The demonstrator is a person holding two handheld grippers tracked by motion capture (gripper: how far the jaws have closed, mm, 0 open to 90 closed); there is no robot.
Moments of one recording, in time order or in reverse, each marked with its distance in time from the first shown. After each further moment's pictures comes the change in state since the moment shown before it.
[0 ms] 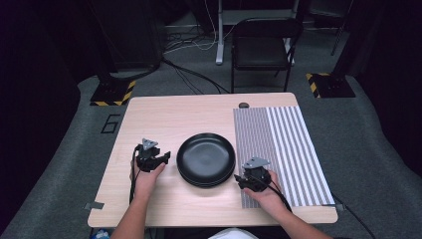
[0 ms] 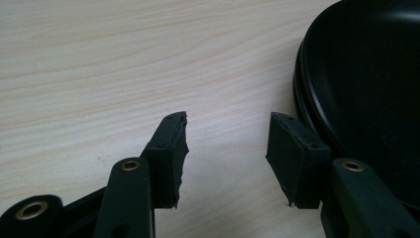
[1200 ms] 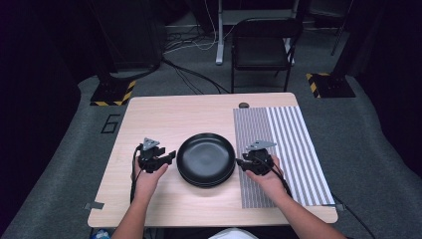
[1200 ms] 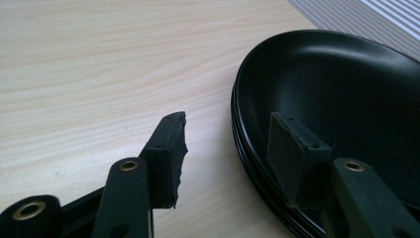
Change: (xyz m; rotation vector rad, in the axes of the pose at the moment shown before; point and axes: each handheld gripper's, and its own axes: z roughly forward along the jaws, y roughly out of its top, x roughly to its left) left arm -0.018 0.010 -0.019 -0.050 -0.090 -0.012; right arm -0.029 0.040 -0.005 -0.044 0.054 0.080
